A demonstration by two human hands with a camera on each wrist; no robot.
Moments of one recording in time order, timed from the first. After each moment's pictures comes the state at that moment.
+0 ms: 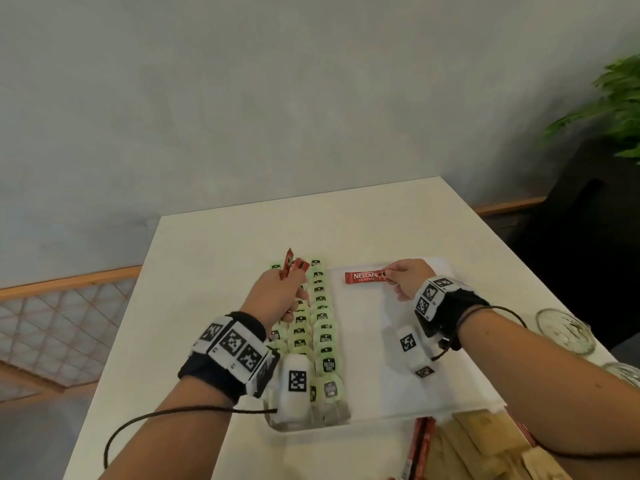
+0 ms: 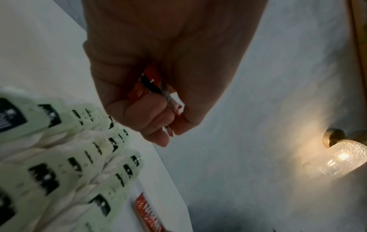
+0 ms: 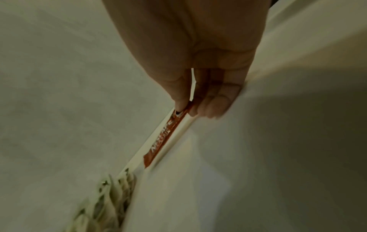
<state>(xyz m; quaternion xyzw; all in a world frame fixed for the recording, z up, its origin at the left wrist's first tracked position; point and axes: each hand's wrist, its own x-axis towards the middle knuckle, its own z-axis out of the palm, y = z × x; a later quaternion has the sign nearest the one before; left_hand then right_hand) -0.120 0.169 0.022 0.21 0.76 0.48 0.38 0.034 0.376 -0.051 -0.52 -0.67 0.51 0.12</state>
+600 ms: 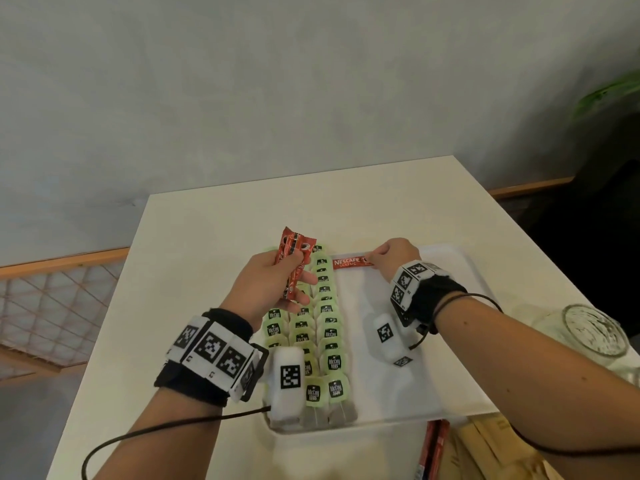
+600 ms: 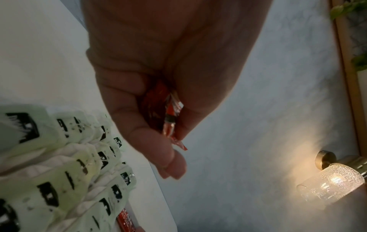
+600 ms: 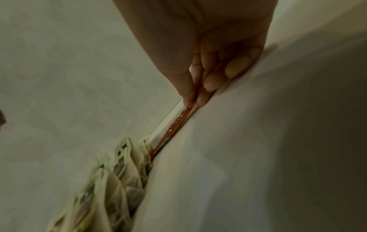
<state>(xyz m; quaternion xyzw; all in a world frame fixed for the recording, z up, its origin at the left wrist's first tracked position) -0.133 0.164 0.023 0.22 0.72 0.52 0.41 -0.013 0.363 -0.046 -0.54 -0.75 0.38 0.08</state>
